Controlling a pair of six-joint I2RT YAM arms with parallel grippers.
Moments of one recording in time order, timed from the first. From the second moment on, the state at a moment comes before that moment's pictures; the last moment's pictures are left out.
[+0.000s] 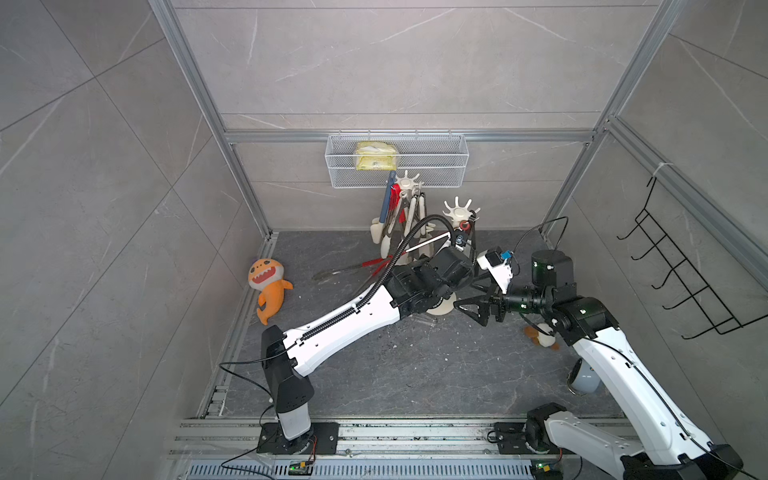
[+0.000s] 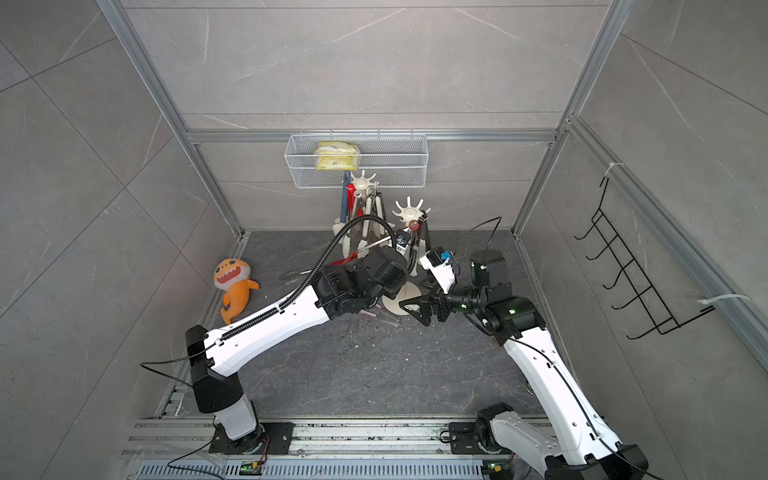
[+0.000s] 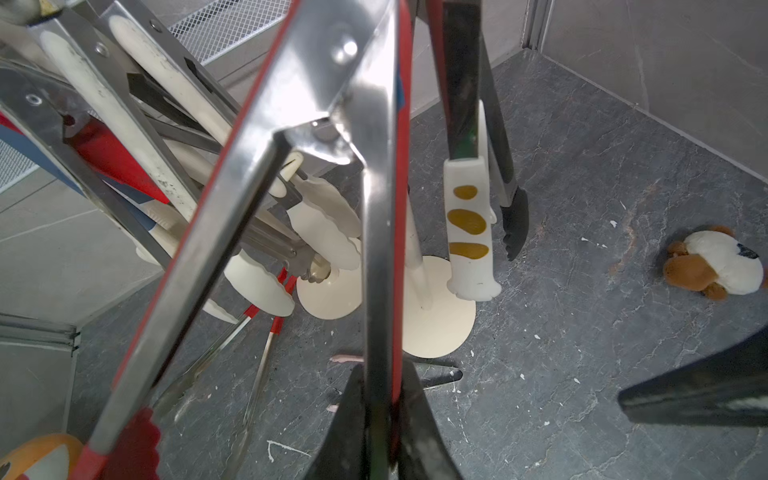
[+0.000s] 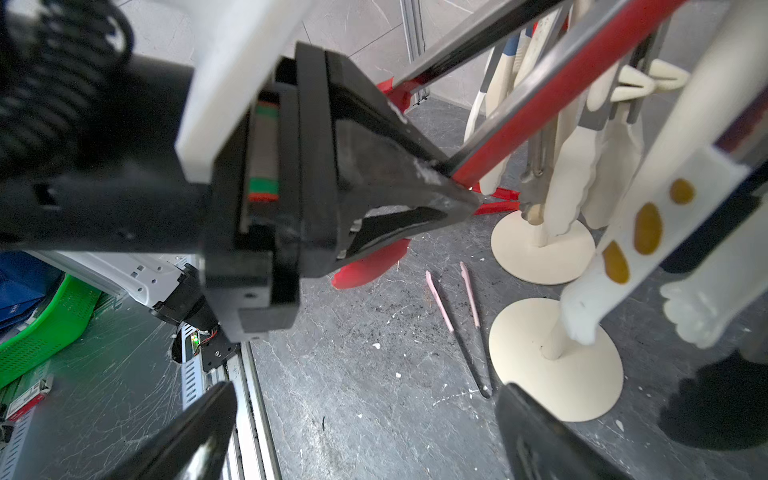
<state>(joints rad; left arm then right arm) -1.08 1.75 1.86 -0.79 -0.58 -0.15 0.29 1.05 1.12 -0.64 -0.78 -0.13</state>
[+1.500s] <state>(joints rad) -0.41 1.07 0.98 -0.64 -0.06 -0.17 0.29 1.16 1.22 -0.55 -0.87 -0.02</state>
